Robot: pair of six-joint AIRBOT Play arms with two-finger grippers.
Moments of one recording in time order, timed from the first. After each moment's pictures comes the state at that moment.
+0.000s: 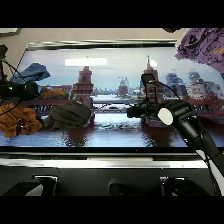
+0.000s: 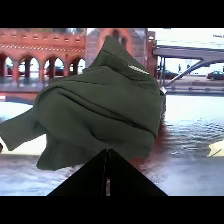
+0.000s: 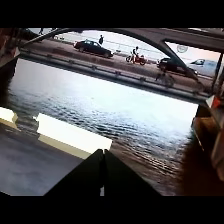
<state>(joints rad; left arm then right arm) -0.03 -1.11 1.45 1.40 -1.39 -1.65 0.47 -1.07 1.03 -1.47 0.88 1.78</state>
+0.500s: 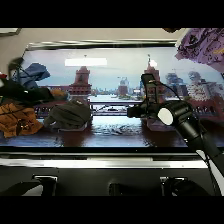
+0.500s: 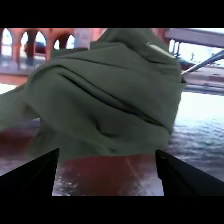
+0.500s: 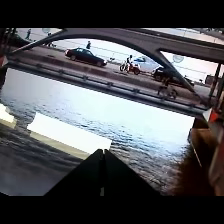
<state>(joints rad) -0.04 -1.25 1.36 1.41 -1.36 -1.73 0.47 -1.07 1.03 -1.47 0.88 1.78</state>
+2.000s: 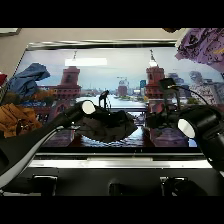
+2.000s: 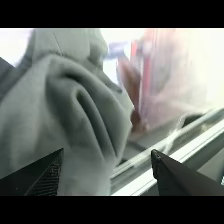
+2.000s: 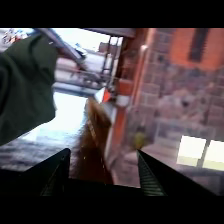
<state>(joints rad) -0.64 -1.60 1.30 0.82 -0.84 -1.84 0.45 -0.87 1.02 -1.79 1.25 1.88</state>
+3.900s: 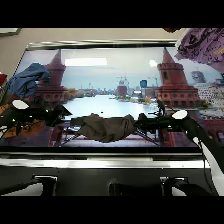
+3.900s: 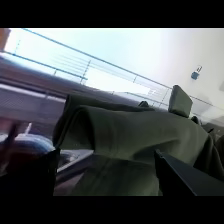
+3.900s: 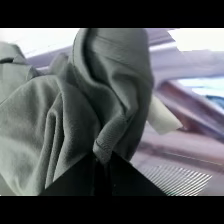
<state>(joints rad) 0.12 -1.39 0.91 0.84 -1.04 -1.56 0.06 -1.27 0.73 -0.61 0.99 1.42</state>
